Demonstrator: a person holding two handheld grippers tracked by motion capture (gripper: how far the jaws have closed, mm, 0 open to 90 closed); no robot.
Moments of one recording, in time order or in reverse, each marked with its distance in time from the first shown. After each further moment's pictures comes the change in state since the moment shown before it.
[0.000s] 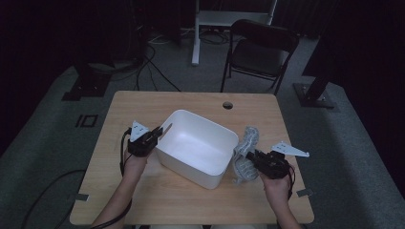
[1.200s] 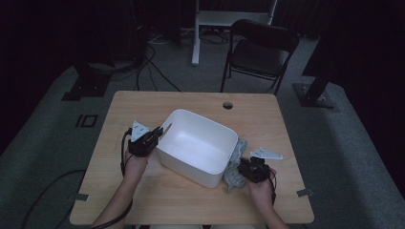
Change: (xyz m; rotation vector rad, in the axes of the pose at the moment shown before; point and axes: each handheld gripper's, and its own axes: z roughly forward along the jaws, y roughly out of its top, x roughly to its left) left arm -0.003 0.000 0.000 0.004 0.014 -0.011; right arm -0.002 -0.044 0.056 0.140 -0.051 -0.019
